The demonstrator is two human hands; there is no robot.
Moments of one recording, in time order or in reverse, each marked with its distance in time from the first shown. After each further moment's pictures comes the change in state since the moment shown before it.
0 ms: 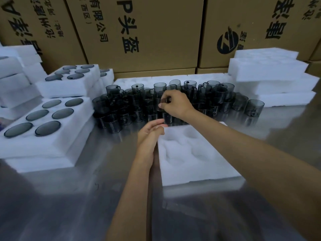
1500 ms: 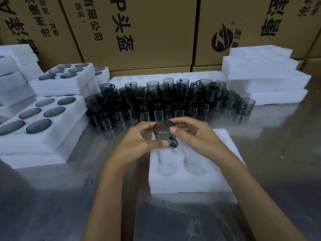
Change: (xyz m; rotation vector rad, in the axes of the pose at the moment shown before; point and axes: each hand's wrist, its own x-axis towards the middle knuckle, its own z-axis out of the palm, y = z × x) left_hand -0.036 0.035 -0.007 0.645 -0.286 0.221; right_hand -0.141 0.032 -0.050 0.534 -0.083 0.002
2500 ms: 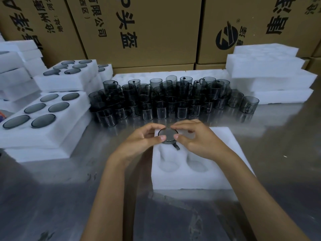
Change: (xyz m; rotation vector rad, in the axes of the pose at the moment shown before) left_hand 0.001 -0.019 0.001 -0.235 -0.146 -0.163; right_hand 0.004 0.012 0.002 -0.464 -0.106 -0.025
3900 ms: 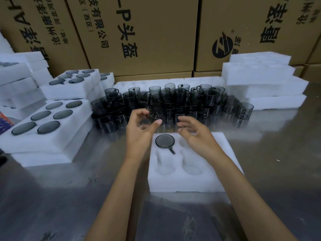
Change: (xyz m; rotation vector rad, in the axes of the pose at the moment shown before) left_hand 0.026 0.007 0.026 -0.076 0.612 0.433; right_hand -0.002 -0.004 -0.007 0.381 0.201 0.134
